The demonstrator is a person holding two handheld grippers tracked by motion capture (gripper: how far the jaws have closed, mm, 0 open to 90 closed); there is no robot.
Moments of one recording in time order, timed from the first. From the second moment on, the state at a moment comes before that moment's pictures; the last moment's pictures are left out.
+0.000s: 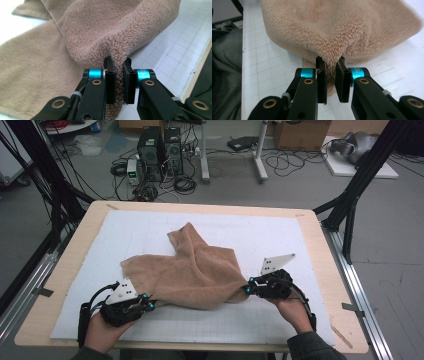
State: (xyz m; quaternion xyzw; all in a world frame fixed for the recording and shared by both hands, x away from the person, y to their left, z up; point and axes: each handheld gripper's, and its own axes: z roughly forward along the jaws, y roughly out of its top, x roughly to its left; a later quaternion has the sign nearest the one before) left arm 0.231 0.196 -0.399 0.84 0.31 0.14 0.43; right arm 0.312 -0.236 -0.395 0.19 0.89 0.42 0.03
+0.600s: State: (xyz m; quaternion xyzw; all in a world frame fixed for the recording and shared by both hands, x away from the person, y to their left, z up) left arm 0.258 0.182 -0.357 0.83 0.28 0.15 0.46; right arm 0.304 -0.247 -0.385 0.22 0.87 0.44 0.06
